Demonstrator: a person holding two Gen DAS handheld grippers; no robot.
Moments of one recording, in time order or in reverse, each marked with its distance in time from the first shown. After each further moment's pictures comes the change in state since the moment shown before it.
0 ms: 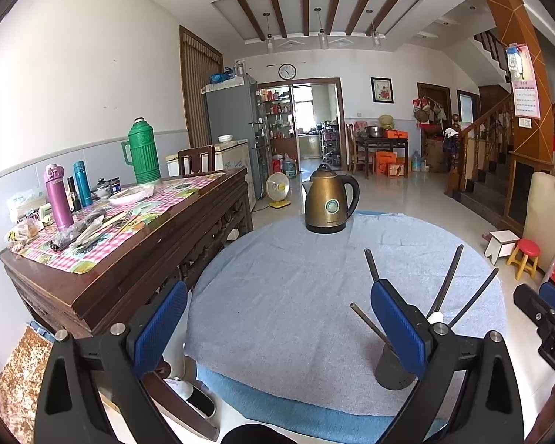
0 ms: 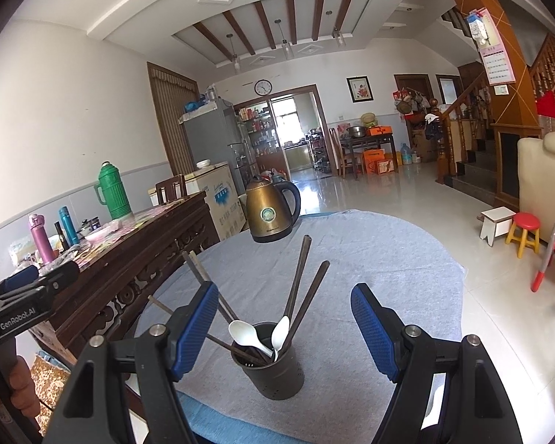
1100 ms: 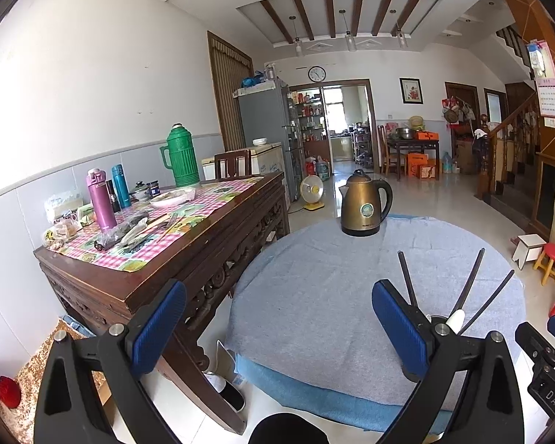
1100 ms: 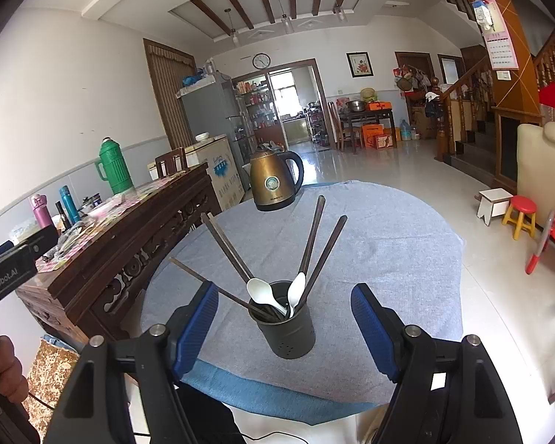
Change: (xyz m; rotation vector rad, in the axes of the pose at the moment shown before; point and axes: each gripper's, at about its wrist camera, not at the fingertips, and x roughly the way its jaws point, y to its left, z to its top) left arm -0.035 0.017 0.004 0.001 -0.009 0.143; right arm -0.024 0.023 -0.011 -0.002 0.115 -0.020
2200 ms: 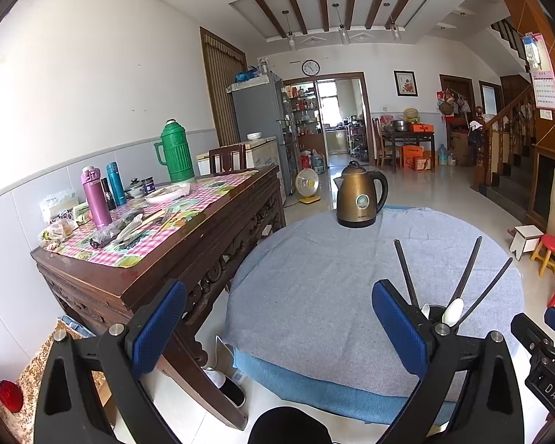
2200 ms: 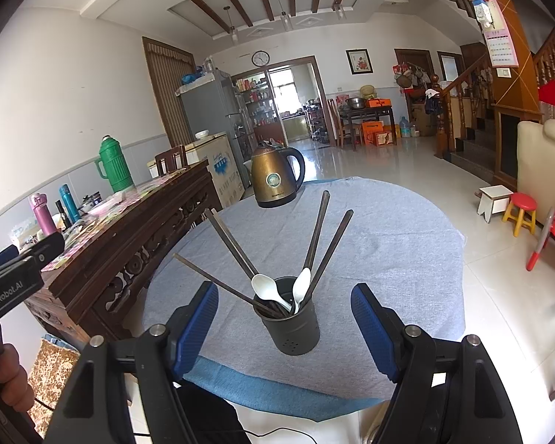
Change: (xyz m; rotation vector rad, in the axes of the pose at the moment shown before) left arm 0.002 -0.004 -0.008 0.021 0.023 -0.012; right arm 0.001 0.007 0.000 0.009 0.011 0.001
